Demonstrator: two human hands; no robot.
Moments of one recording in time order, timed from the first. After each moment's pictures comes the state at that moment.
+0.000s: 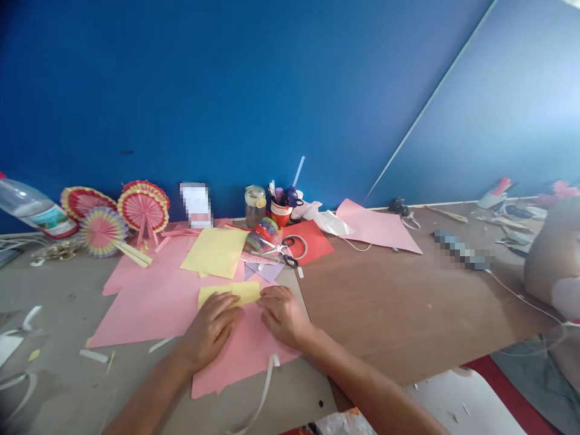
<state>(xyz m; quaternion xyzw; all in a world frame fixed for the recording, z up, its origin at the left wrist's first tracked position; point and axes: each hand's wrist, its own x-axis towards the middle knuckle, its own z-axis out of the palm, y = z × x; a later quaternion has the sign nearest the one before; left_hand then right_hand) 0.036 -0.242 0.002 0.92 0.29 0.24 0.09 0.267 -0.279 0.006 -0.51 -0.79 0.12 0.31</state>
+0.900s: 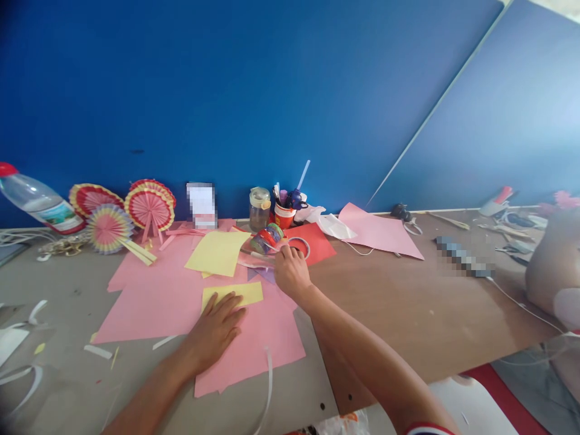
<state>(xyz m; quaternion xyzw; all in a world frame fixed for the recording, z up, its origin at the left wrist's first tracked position) 0.033 -0.243 -0.025 0.93 0.33 0.13 0.04 0.284 -0.204 0.028 -0.67 -0.73 -0.09 0.09</state>
